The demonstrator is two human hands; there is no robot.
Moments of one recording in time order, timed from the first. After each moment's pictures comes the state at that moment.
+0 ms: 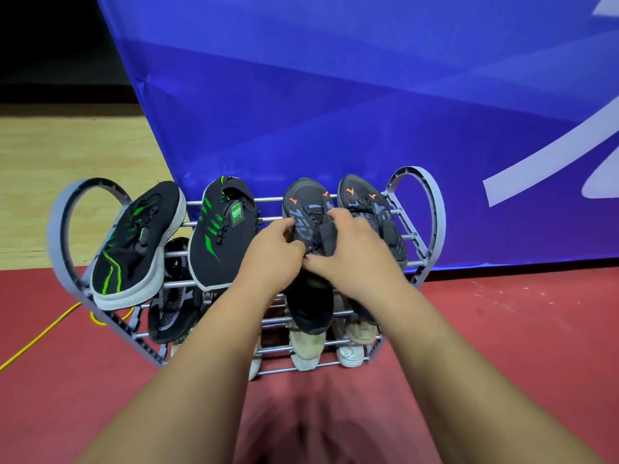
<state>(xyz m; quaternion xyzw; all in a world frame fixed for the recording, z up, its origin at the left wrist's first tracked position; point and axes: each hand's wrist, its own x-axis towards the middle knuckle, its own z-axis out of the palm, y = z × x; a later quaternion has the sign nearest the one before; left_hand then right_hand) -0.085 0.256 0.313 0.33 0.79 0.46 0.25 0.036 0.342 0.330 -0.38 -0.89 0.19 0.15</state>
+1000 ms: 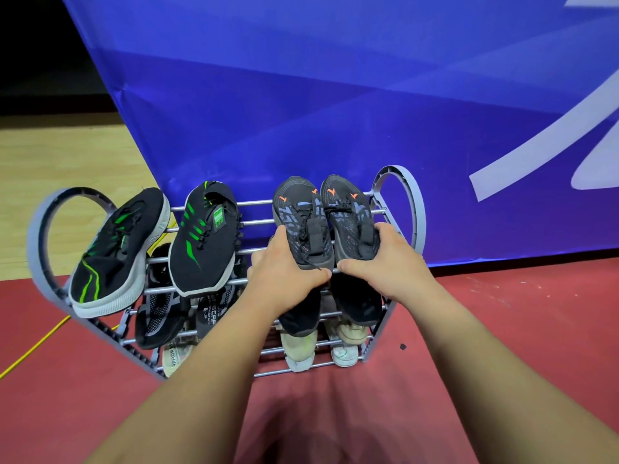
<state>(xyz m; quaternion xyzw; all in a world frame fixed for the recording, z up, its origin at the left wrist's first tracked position) -0.056 0.276 0.282 0.37 0.82 0.39 0.19 0.101 0.397 0.312 -0.46 -0.82 0.31 0.13</state>
